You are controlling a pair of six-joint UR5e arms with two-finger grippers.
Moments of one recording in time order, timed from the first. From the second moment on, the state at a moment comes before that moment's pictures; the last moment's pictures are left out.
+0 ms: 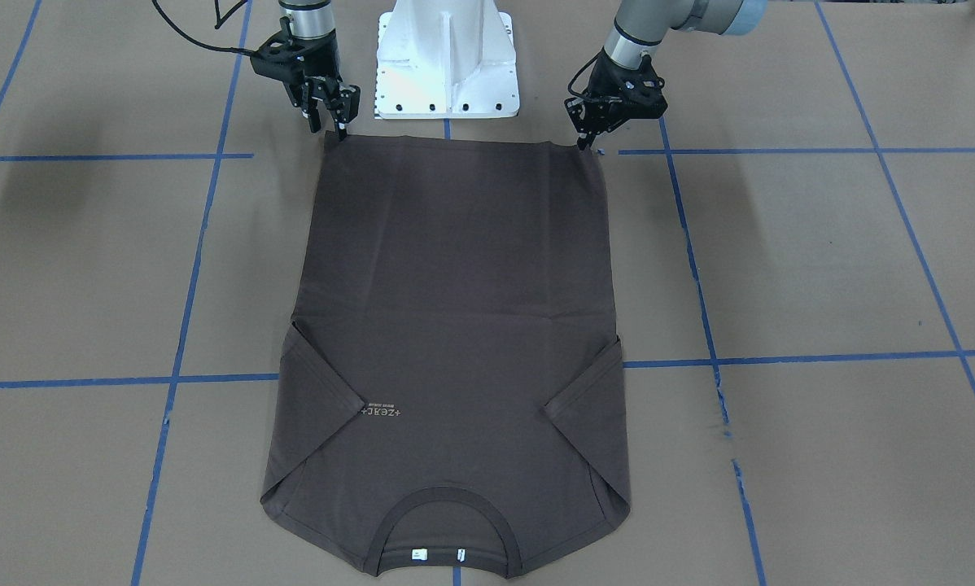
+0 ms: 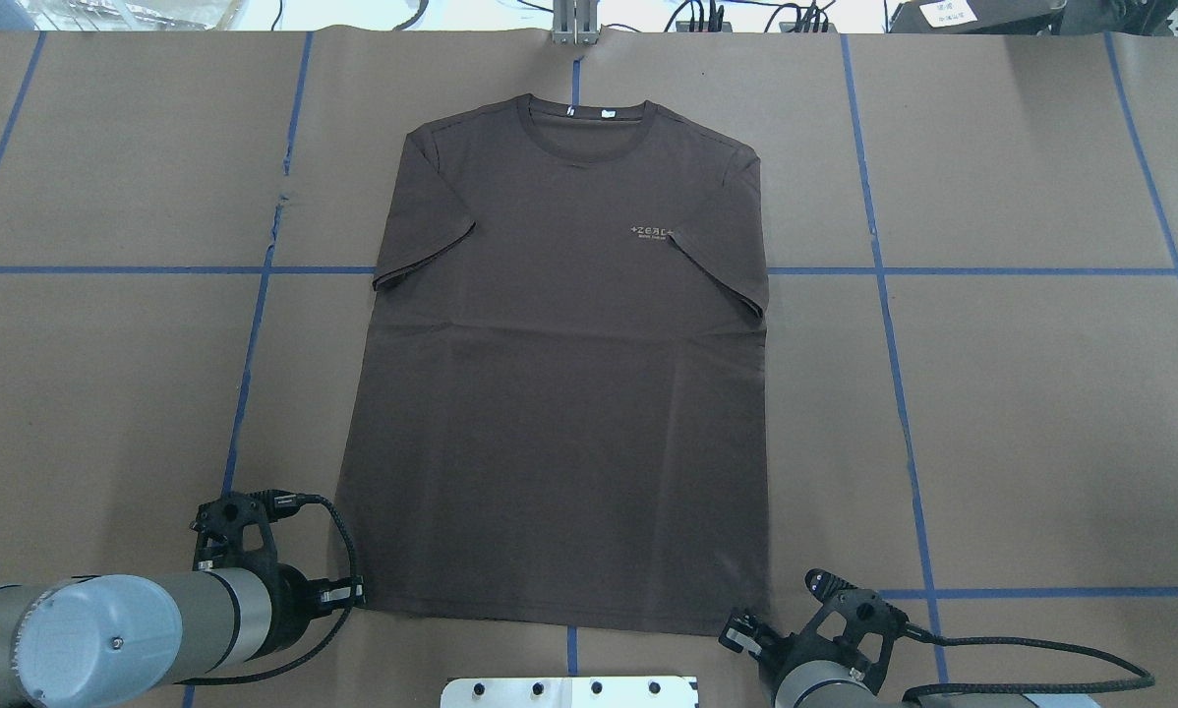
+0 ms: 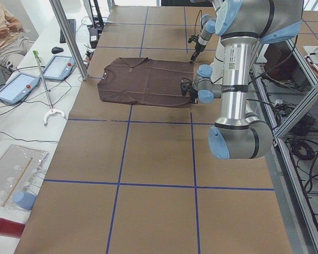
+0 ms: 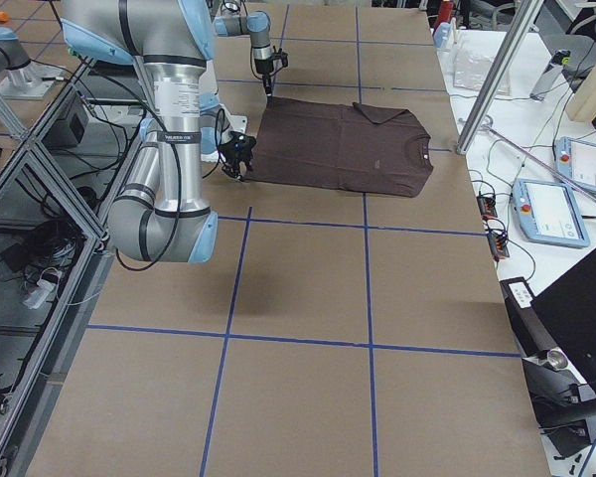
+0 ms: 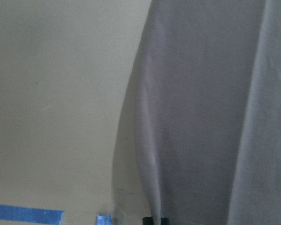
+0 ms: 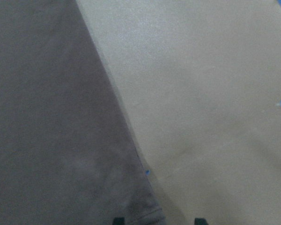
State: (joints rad) left arm -0.13 -1.59 -2.06 -2.05 -1.54 -1.66; right arm -0.09 -1.44 2.10 -1.54 1.21 2.15
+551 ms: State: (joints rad) left arm -0.13 -1.60 -2.06 -2.05 -1.54 -1.66; right arm -0.10 -1.44 2.10 -1.54 1.20 2.19
